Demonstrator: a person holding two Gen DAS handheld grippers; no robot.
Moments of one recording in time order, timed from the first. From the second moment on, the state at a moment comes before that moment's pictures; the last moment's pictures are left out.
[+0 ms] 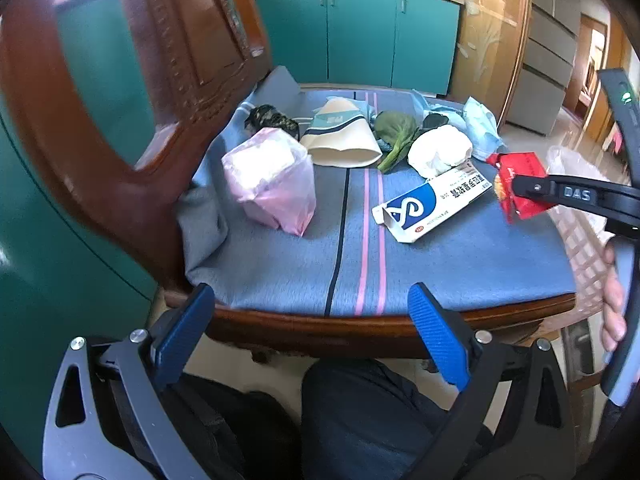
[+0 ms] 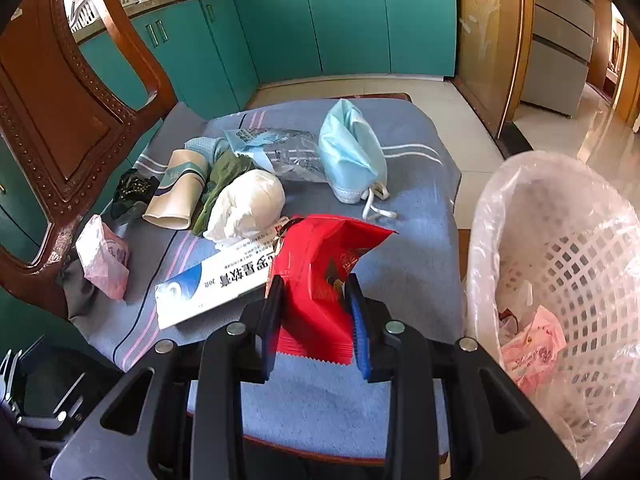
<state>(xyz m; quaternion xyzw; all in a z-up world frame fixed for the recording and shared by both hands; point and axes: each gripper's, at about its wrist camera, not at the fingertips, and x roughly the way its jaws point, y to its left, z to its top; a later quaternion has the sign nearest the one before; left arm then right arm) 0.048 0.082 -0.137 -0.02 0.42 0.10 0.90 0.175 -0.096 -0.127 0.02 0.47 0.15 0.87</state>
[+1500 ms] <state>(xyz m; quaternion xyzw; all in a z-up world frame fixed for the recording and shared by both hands) 0.116 0.088 -0.086 -0.05 0.38 0.09 0.92 0.146 -0.111 -0.092 0.00 0.41 0.19 0.89</state>
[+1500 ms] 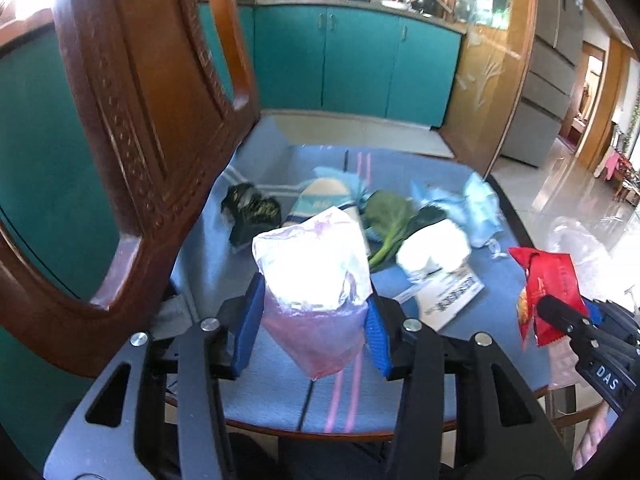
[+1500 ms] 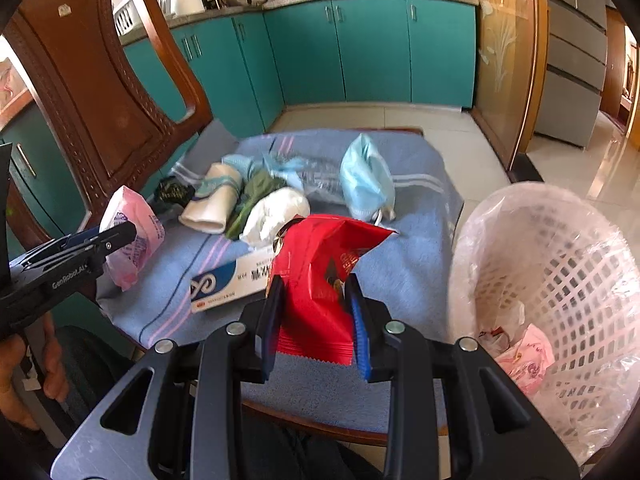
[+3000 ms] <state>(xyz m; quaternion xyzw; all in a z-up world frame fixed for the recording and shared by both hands) 0.184 -0.086 -0.094 0.03 0.38 -0.08 0.92 0.138 -0.311 -0.087 0.08 0.40 -0.03 0.91</state>
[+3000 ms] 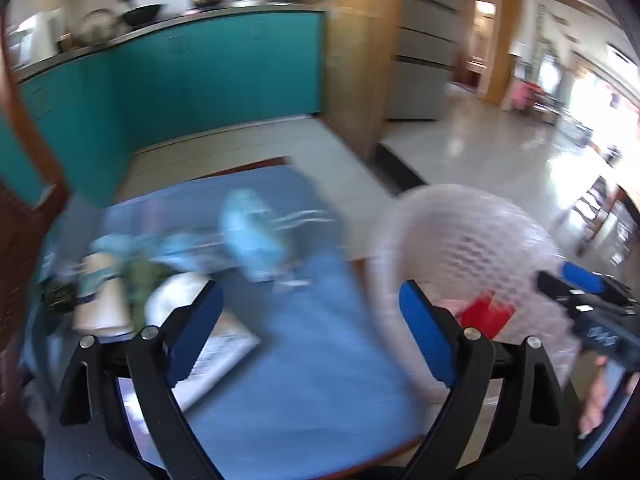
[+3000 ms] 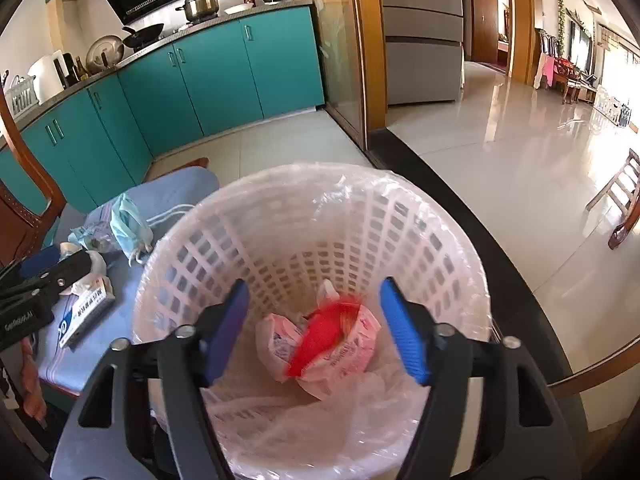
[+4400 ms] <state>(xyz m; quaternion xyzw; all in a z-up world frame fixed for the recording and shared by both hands) 0.144 0.128 -0.133 -0.10 0.47 0.05 0.88 0.319 -0.081 -0.136 0.05 0.47 0.10 0.87</state>
